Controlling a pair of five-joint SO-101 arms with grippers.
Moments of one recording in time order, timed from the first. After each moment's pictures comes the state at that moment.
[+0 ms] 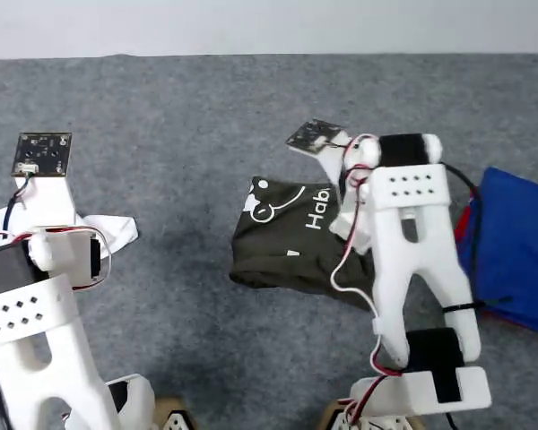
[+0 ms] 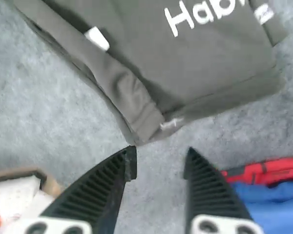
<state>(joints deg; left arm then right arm) -21.8 -38.3 22.9 97.2 -5.8 -11.5 -2.5 -1.8 96.8 38.4</state>
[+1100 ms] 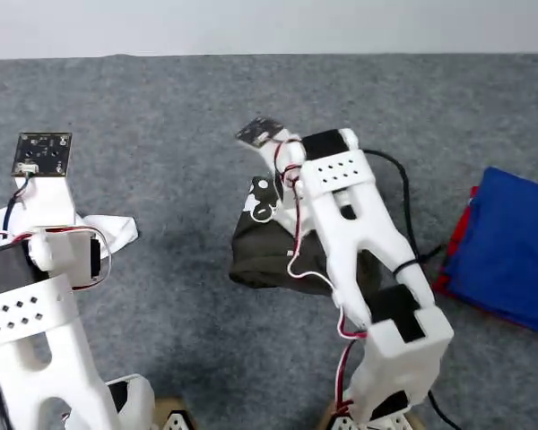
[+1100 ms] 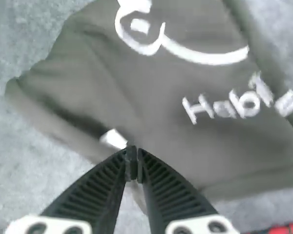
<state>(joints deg) -21.8 -38.3 22.9 97.2 -5.8 -22.4 17.1 -9.2 87.6 25.4</state>
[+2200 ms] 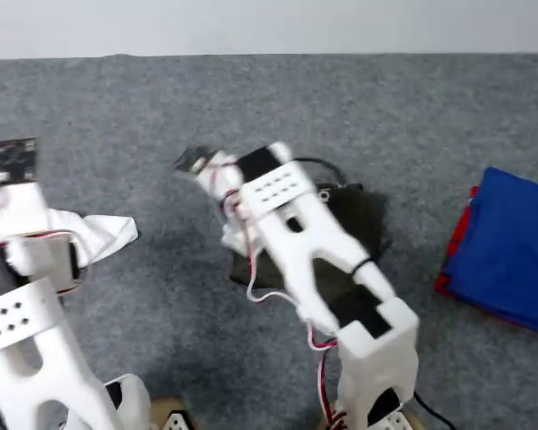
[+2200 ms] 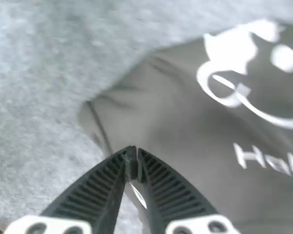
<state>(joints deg) -30.9 -38.8 22.9 96.7 -5.8 -36.7 21.2 -14.0 90.3 23.7</state>
